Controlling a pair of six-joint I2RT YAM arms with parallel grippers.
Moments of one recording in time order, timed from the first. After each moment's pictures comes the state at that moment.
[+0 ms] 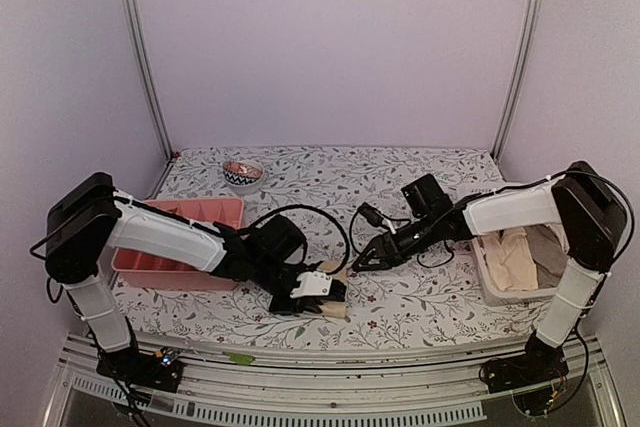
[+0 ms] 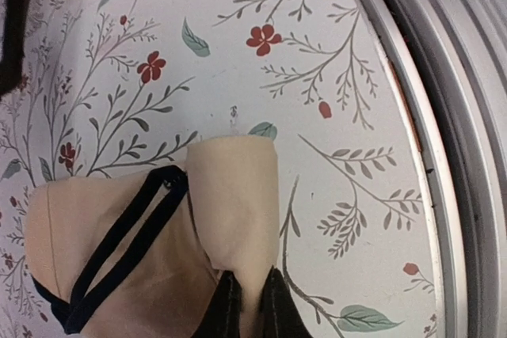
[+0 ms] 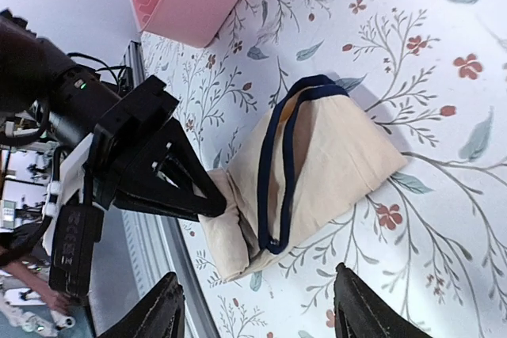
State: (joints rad) left arm -0.99 1.76 0.91 -0.14 0.34 0.72; right arm 0.67 1.80 0.98 -0.10 -0.84 0.25
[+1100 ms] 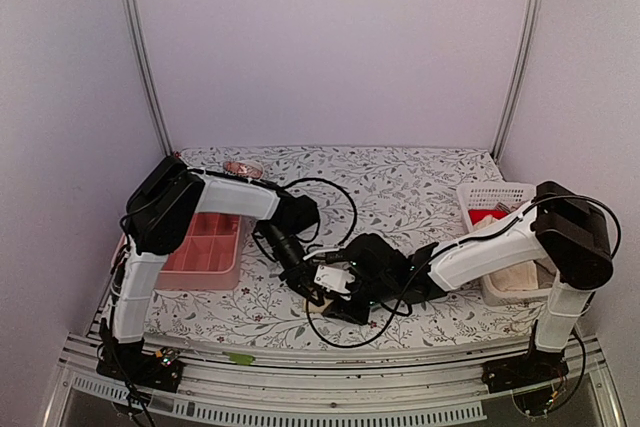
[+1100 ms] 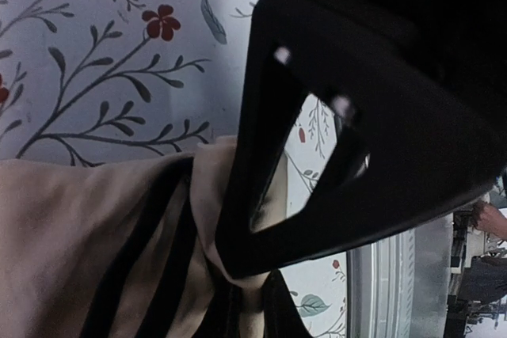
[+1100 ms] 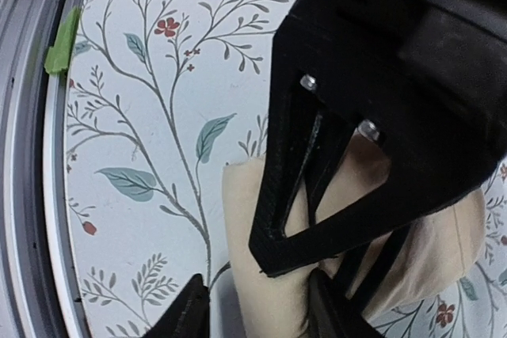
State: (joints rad) left arm -0.77 2.29 1.59 -0.99 0.90 0.76; right arm 1.12 1.82 0.92 0.07 -0.13 -0.21
